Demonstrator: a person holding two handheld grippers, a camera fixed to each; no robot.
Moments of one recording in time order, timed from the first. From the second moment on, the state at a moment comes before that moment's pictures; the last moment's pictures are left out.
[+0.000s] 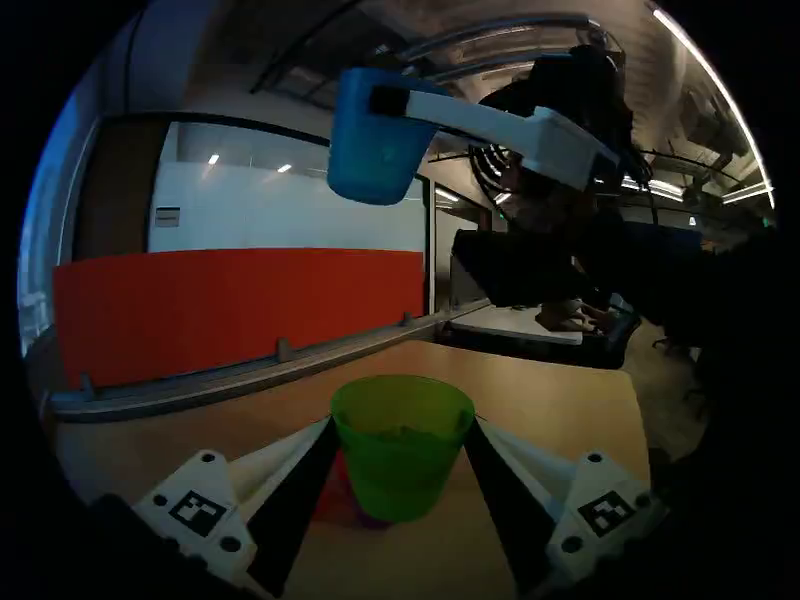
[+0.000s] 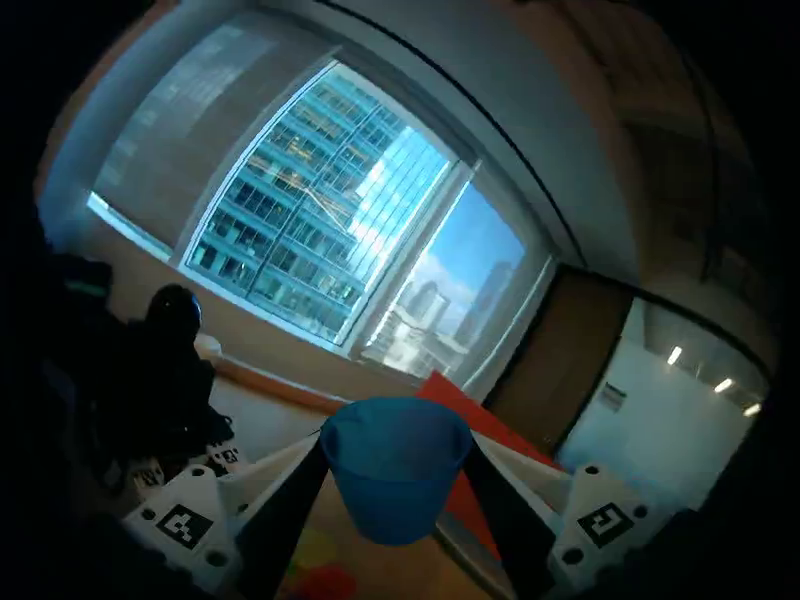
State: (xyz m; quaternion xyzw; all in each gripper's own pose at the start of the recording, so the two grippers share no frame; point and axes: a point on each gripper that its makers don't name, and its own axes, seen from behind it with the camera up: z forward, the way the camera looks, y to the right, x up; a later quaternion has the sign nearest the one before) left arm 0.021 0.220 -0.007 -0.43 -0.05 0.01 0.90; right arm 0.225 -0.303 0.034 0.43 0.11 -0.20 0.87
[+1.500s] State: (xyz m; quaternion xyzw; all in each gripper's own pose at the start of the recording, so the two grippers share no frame) left arm 0.036 0.184 -0.002 -0.40 -0.04 0.02 0.92; right arm 0.174 -0.192 0.023 0.38 0.00 -0.04 0.93
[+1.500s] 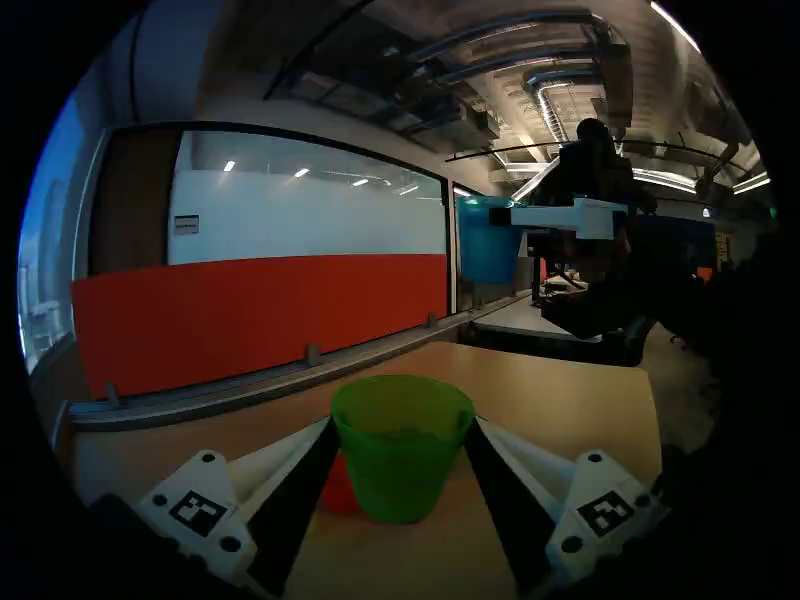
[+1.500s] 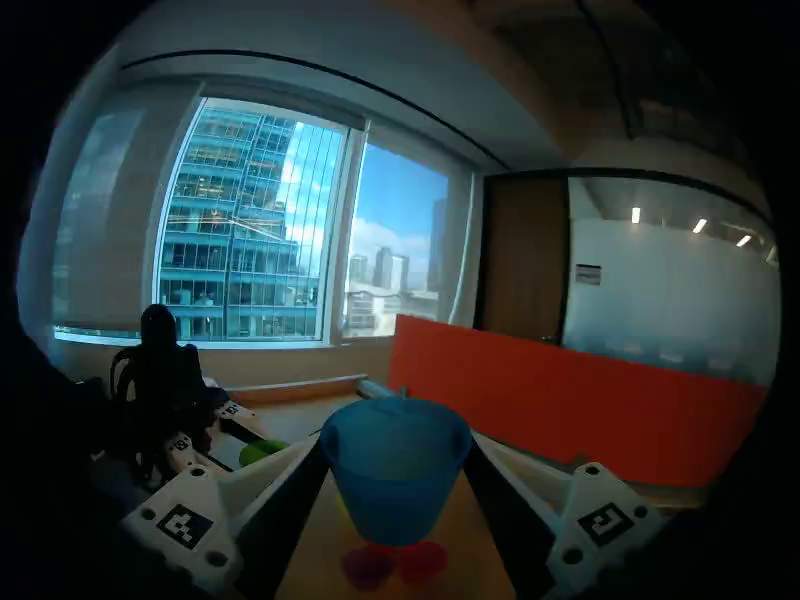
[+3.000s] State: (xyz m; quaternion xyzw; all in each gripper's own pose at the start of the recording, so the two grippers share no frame) left arm -0.054 0.177 0.000 -0.41 -0.18 0.11 0.89; right arm 0.010 -0.173 0.003 0.42 -0.16 -0.06 0.89
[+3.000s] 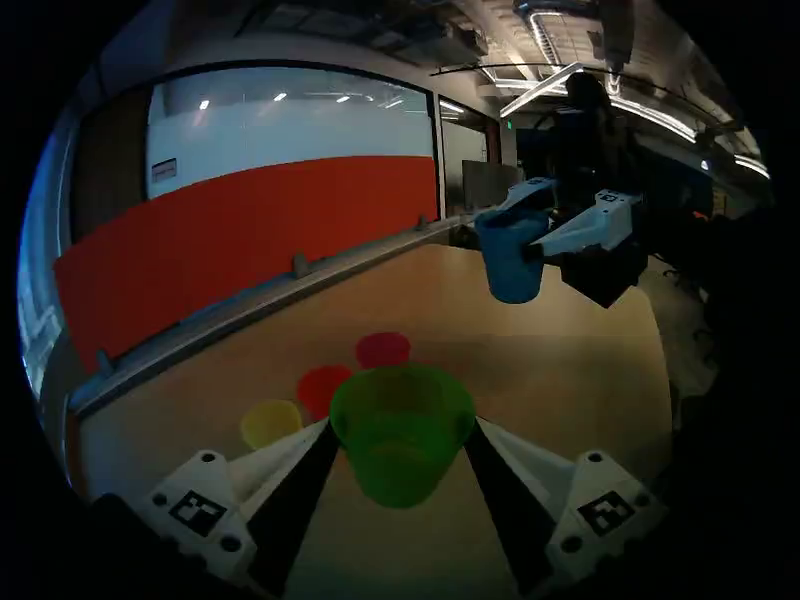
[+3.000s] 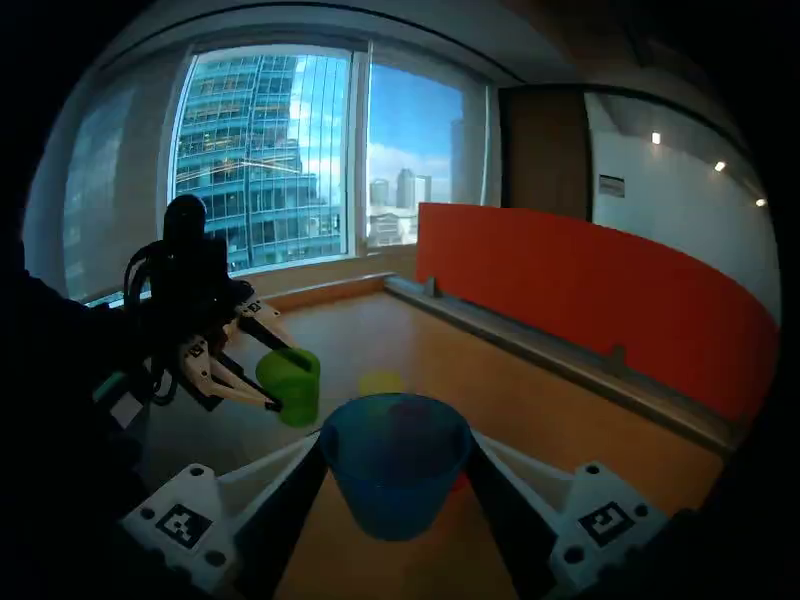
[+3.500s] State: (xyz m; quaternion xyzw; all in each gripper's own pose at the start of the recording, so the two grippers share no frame) left arm -0.092 0.173 -0.005 -0.41 -0.23 0.13 0.87; right arm -0.054 -0.174 -0.001 0.43 -0.22 -0.09 0.87
